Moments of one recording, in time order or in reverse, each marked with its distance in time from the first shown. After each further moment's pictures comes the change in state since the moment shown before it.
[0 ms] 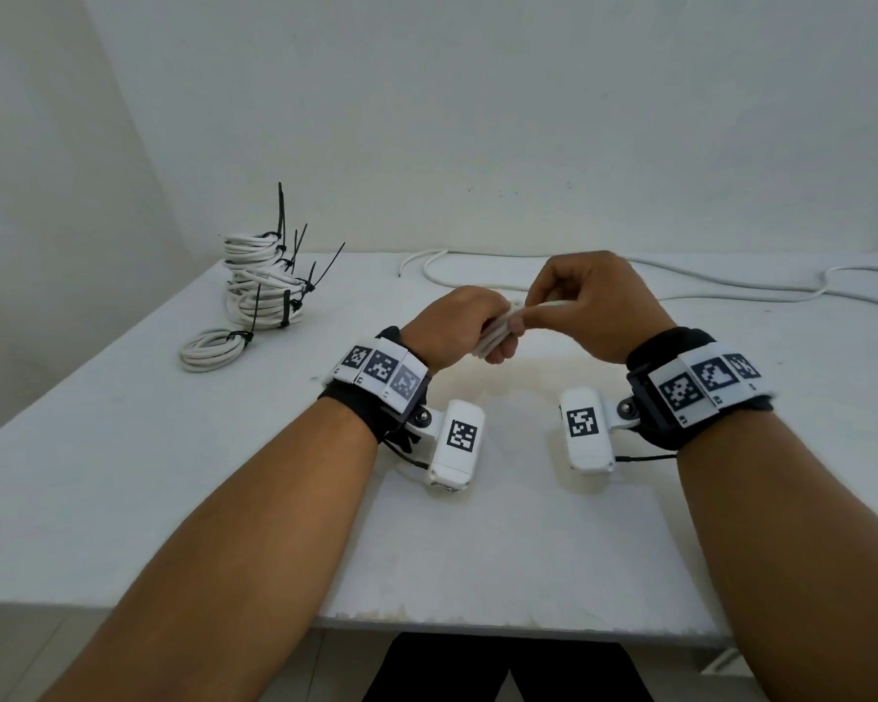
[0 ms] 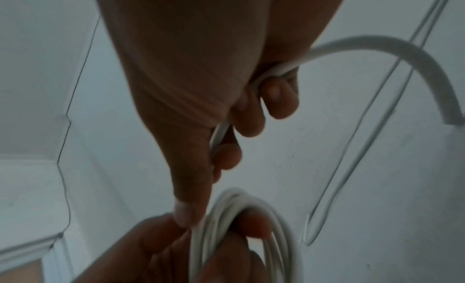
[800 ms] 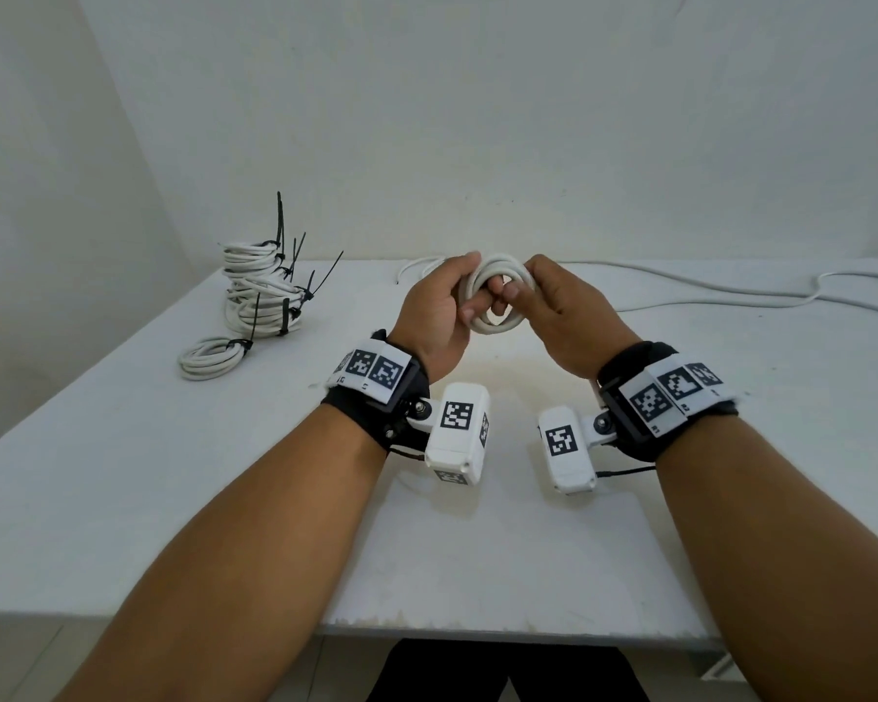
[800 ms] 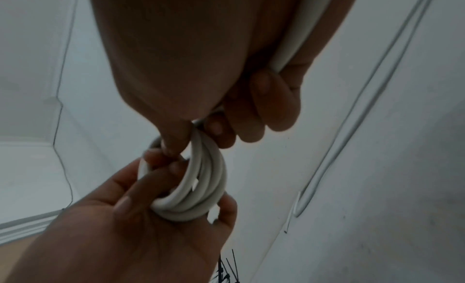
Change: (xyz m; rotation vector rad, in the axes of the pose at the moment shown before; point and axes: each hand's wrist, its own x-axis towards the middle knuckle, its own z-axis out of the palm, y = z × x) left_hand 0.003 0.012 0.003 -0.780 0.257 0.005; right_hand 0.003 -0.002 0.021 -0.034 -0.010 -0.014
